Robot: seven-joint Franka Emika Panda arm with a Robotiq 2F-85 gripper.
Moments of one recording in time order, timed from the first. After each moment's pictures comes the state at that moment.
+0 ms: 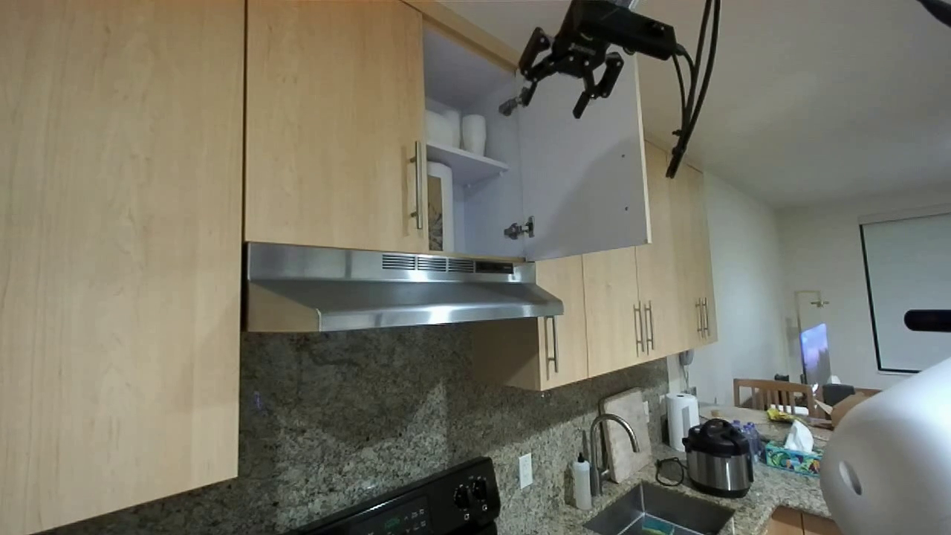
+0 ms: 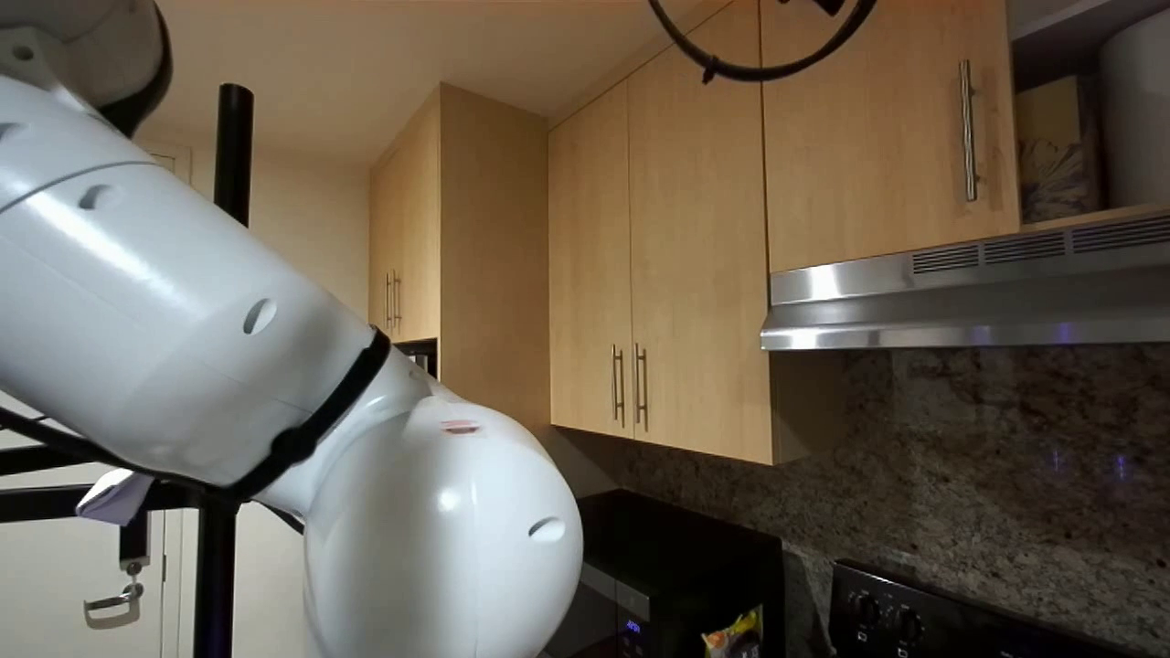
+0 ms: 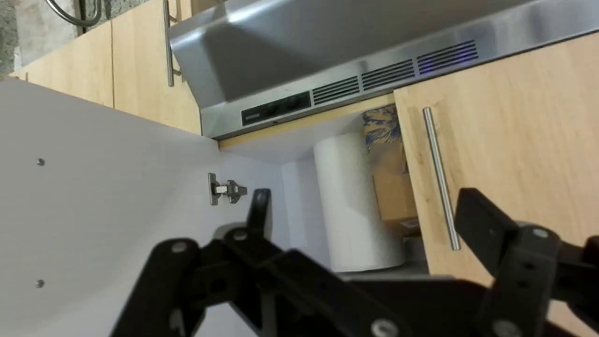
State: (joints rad) arm -0.20 -0.89 0.02 -2.04 -0.17 2.17 0.37
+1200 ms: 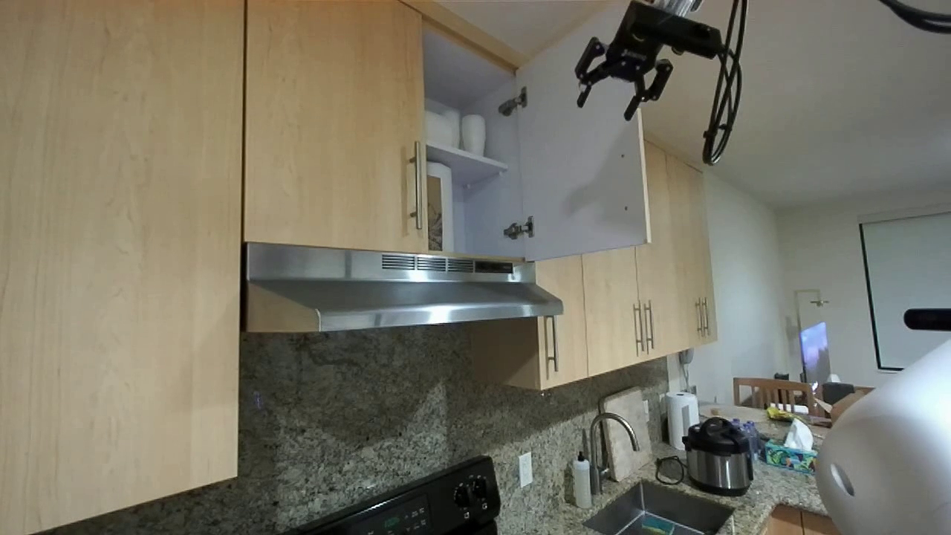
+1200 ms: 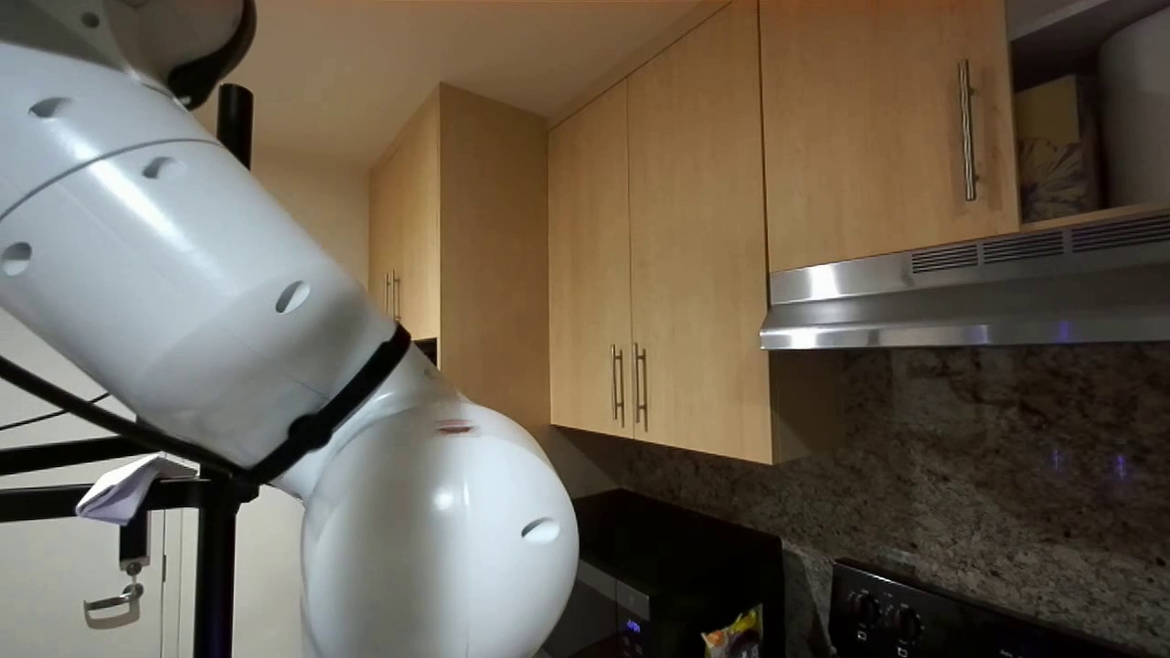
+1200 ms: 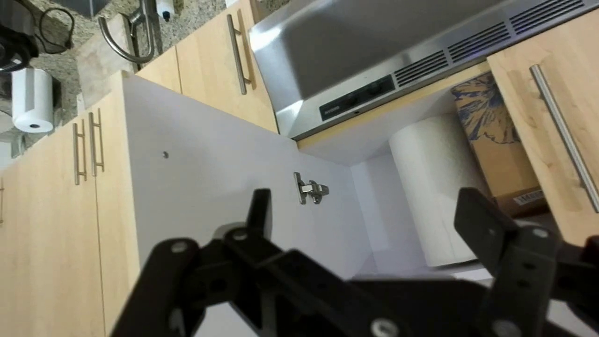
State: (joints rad) arm -0.22 -0.76 -0.19 -1.83 -0.12 2.04 0.26
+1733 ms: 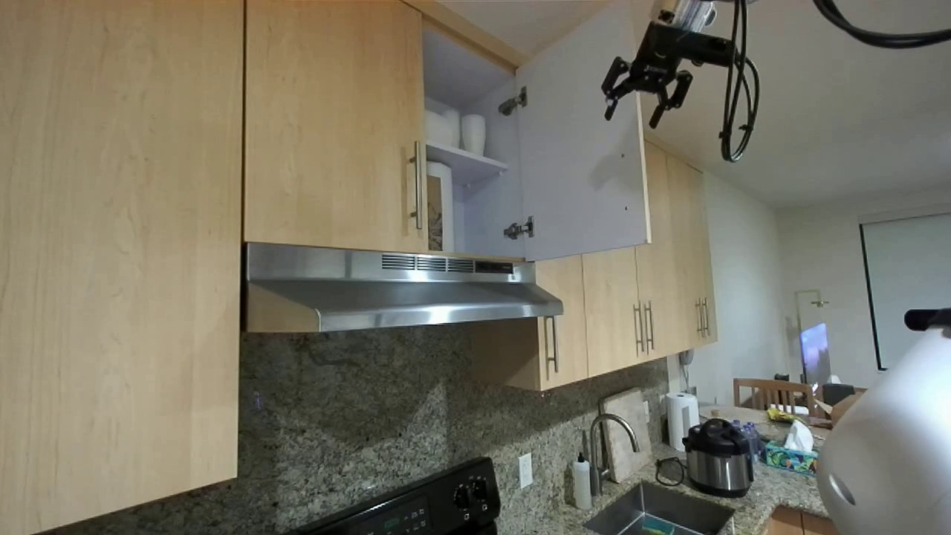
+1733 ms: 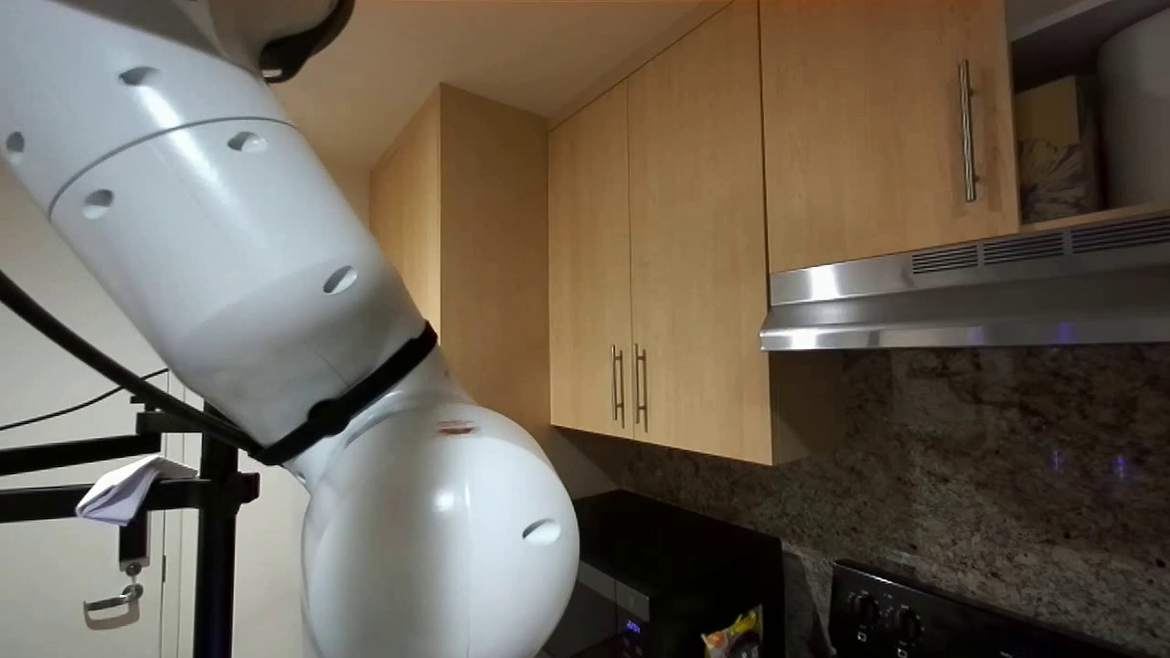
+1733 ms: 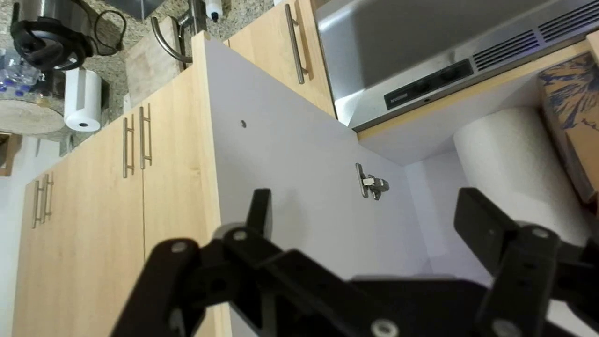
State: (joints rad) arm -0.21 -0.59 -0.32 -1.64 -0.12 1.98 0.14
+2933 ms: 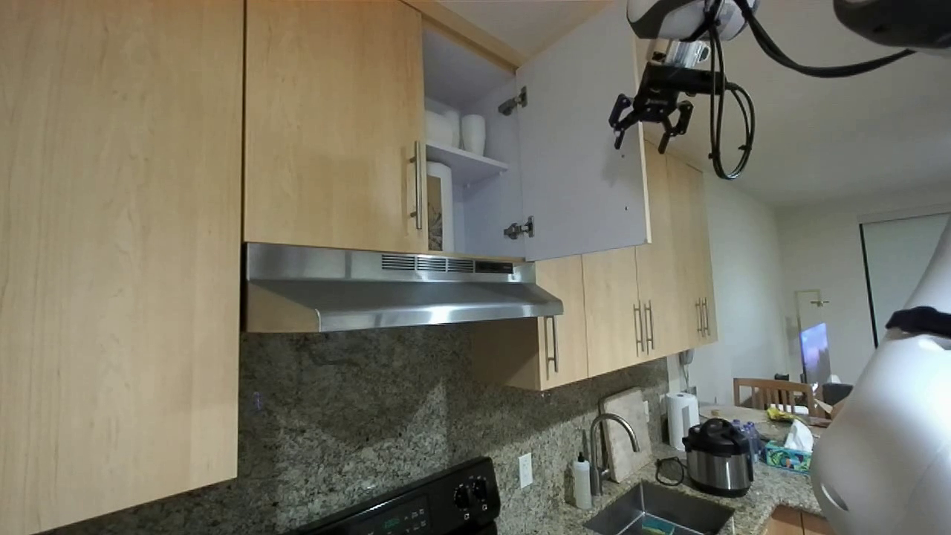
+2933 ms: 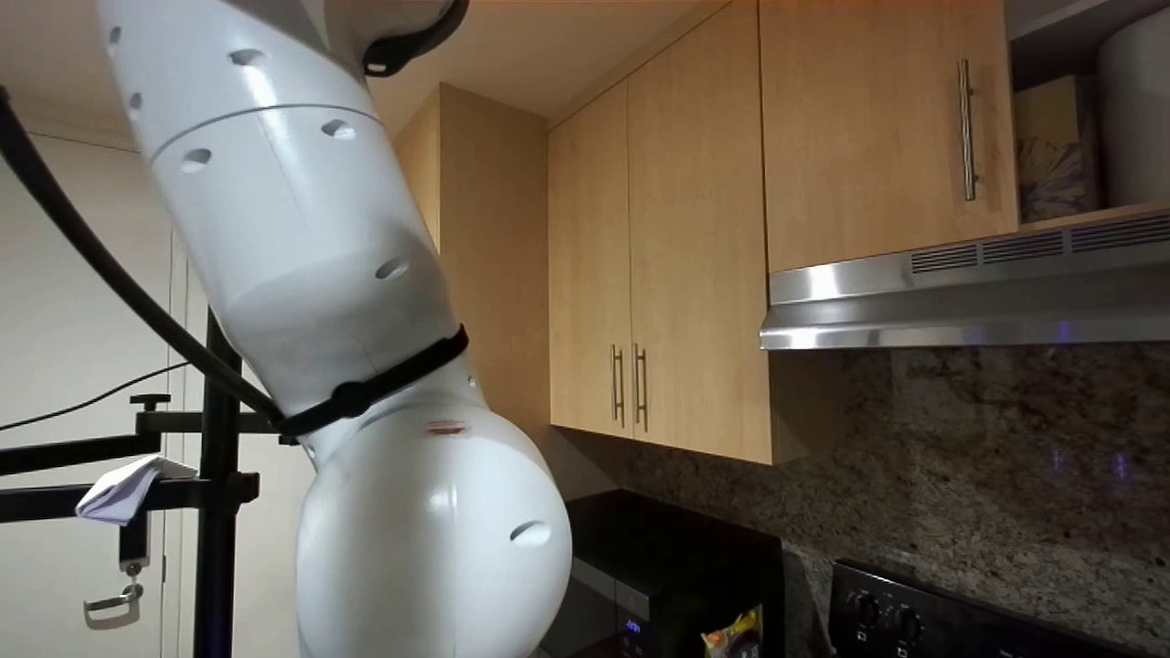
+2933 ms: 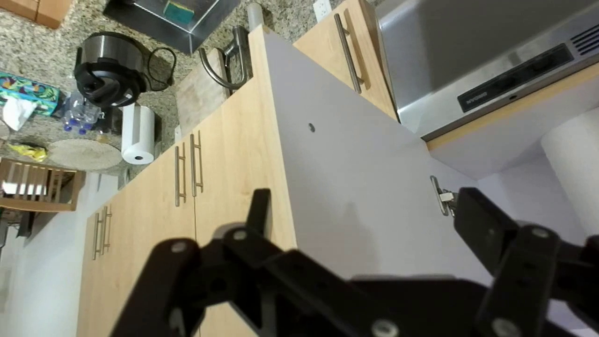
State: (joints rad) arm -0.25 -0.38 -0.41 -1.49 -0.08 1.94 0.14
